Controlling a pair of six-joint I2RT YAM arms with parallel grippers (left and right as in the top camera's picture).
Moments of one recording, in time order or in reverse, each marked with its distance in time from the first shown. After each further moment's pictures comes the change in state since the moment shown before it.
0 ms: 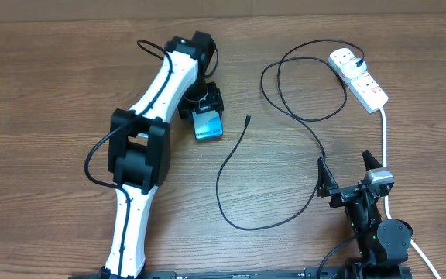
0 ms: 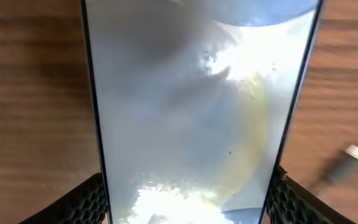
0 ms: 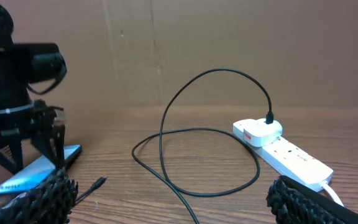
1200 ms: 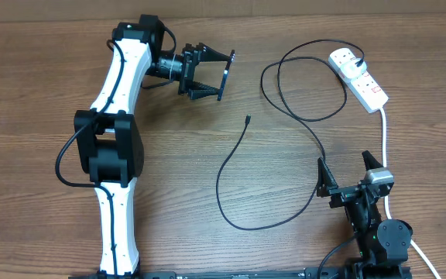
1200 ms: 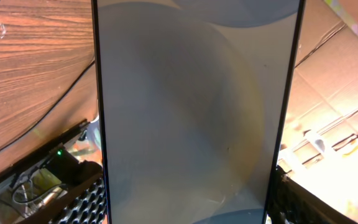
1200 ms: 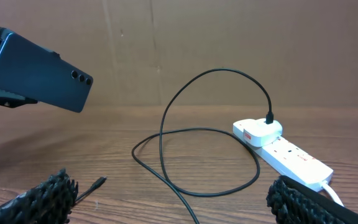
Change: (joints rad) left arm 0.208 0.000 0.072 -0.045 1.187 -0.124; right arm 0.000 0.000 0.000 0.000 0.000 0.000
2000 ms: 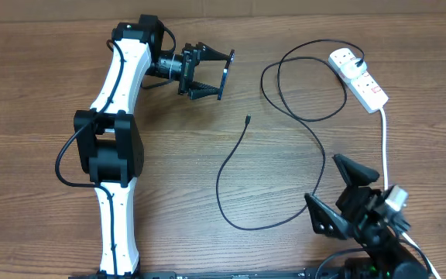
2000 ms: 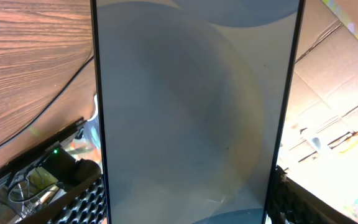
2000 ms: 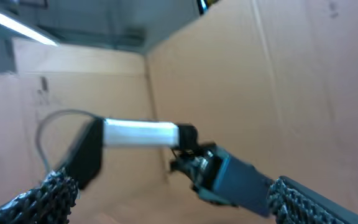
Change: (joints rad) left arm 0.001 0.000 0.000 0.000 0.013 -0.003; right arm 0.001 0.002 0.022 0.589 -0.496 0.574
